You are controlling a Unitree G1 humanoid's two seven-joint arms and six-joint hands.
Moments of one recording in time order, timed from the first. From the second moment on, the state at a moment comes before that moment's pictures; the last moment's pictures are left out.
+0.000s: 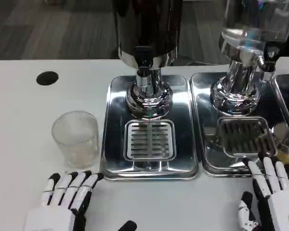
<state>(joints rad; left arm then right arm) 0.53 0.39 -0.33 -0.01 0.99 -0.12 0.78 0.35 -0.38 0.34 0.16 -0.94 -0.02 -0.74</state>
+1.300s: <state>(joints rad) 0.37 0.38 -0.05 -0.05 0.62 -0.23 0.59 0.41 -0.39 0.31 0.03 -0.96 0.03 -0.73</state>
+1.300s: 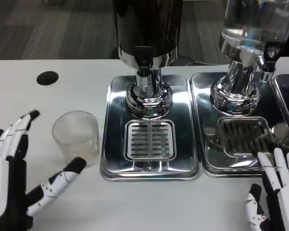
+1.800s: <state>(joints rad) 0.07 0.37 -0.06 0.20 0.57 -0.12 0.41 0.44 -0.40 0.29 0.00 -0.95 0.02 -0.71</state>
